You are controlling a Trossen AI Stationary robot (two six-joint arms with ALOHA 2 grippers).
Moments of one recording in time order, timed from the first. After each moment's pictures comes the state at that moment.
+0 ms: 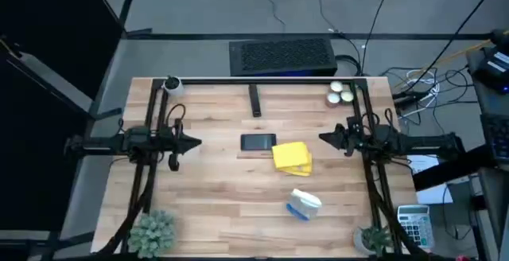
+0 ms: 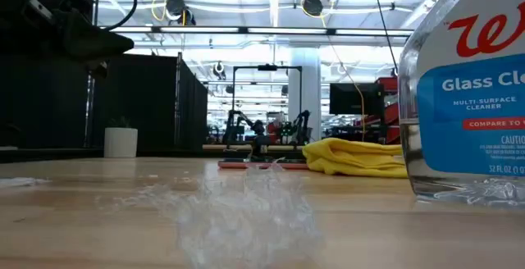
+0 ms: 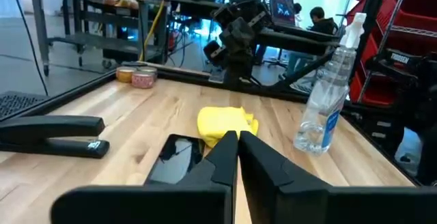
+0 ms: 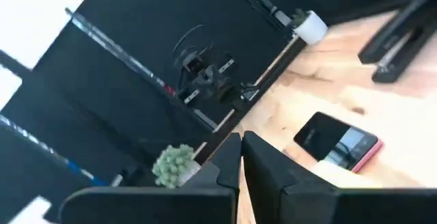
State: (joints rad) left arm -0.01 0.02 0.01 -0.01 -0.03 -0.15; right arm 0.00 0.06 0.01 0.10 0.15 0.89
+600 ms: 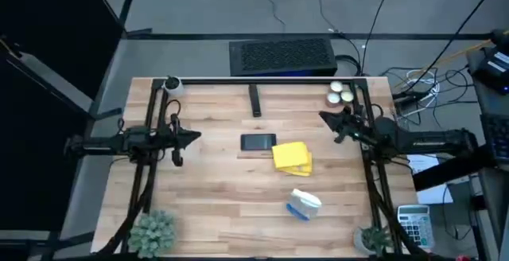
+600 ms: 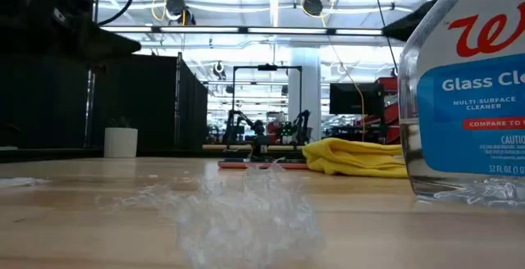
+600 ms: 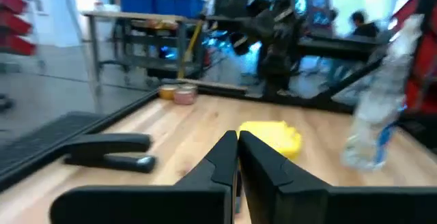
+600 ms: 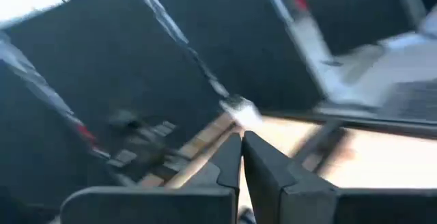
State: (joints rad) left arm -0.01 0.07 0.01 0.06 -0.19 -0.04; right arm -0.14 0.57 0.28 0.25 0.39 0.54
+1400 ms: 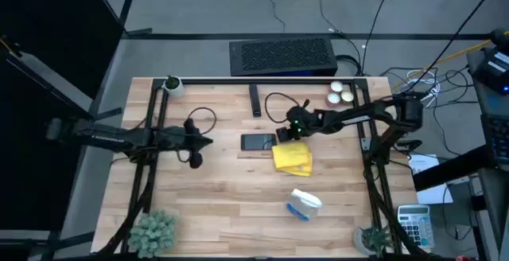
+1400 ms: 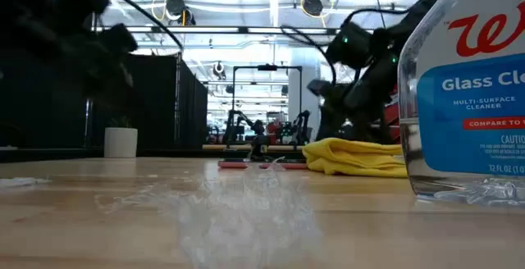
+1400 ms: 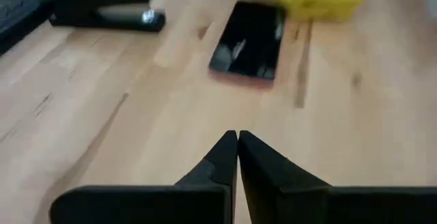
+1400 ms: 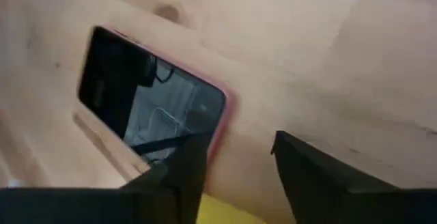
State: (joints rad) left arm 0.07 0.92 0.24 0.03 -0.17 -0.08; right arm -0.30 1.67 0.70 0.08 -0.11 0.96
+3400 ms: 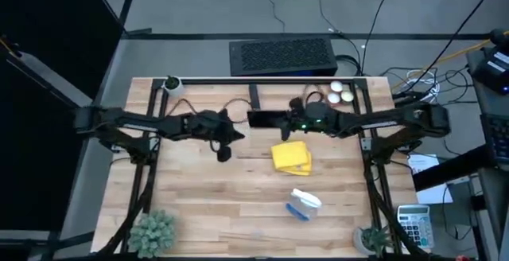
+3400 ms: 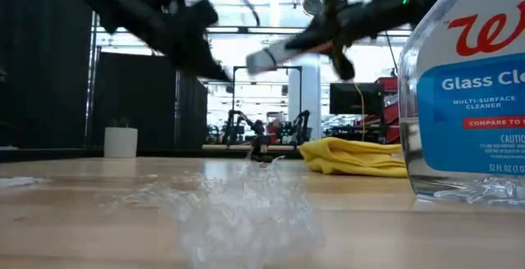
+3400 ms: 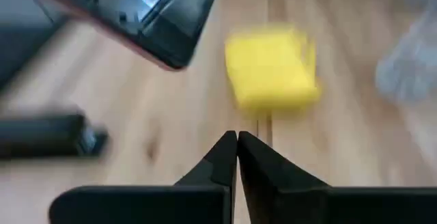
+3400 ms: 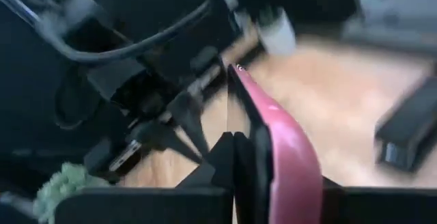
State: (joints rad) left arm 0.13 1.27 0.66 0.19 0.06 0.02; right arm -0.15 1.29 0.70 0.45 0.13 0.55
